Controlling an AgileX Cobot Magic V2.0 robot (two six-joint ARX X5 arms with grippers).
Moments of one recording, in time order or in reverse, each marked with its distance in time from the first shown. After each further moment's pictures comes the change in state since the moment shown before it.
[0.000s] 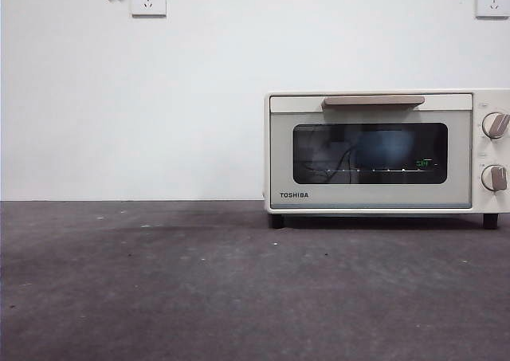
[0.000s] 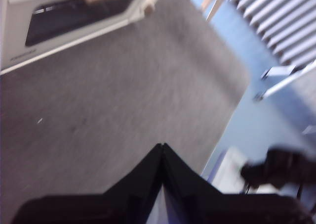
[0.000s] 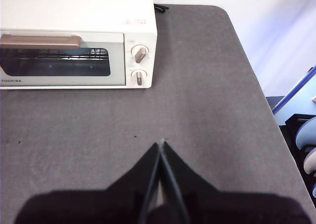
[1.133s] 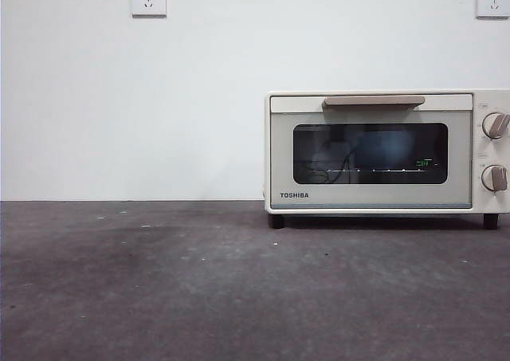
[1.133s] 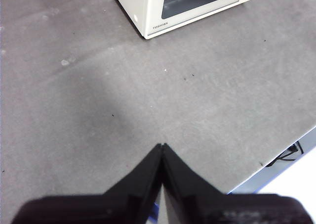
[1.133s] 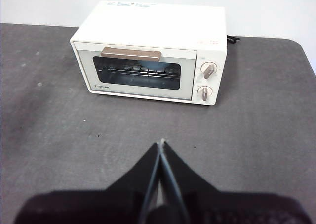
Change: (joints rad) left arm -0.149 -0.449 0.000 -0.397 -0.655 -0.079; right arm 0.093 -0.200 -0.045 0.003 -0.209 -0.006
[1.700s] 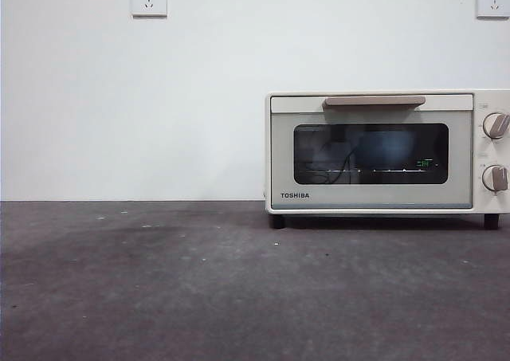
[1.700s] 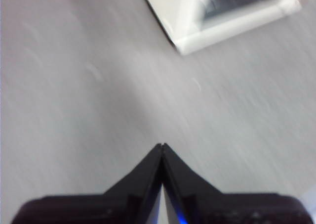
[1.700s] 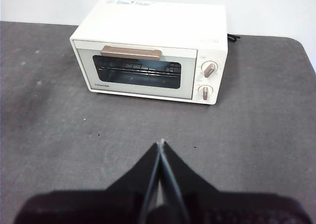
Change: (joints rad) left arm 0.116 0.087 -0.008 0.175 -0.017 0.103; right arm 0.000 0.008 0.000 0.000 0.000 0.000
